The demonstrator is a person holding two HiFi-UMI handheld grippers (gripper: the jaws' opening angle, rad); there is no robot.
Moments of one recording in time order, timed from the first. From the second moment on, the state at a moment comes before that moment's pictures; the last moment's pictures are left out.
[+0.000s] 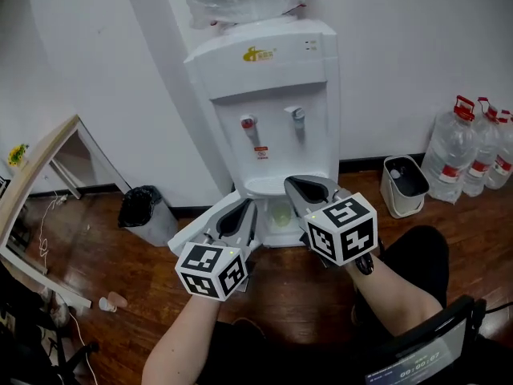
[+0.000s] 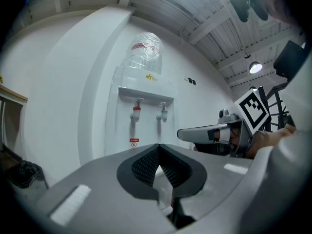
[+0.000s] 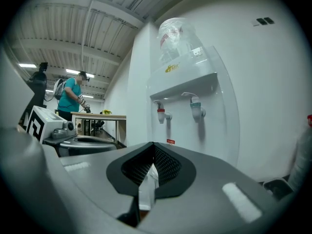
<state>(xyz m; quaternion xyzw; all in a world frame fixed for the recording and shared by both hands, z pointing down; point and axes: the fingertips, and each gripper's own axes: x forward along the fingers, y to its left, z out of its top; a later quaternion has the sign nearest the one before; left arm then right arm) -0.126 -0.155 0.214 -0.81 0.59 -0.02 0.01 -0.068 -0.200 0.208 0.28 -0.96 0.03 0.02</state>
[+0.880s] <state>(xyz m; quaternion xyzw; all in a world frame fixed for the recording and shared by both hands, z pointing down) -0.189 -0.196 0.350 -0.68 0.73 0.00 -0.05 -0.100 -0.235 0.324 0.33 -0.95 -0.02 0.02</state>
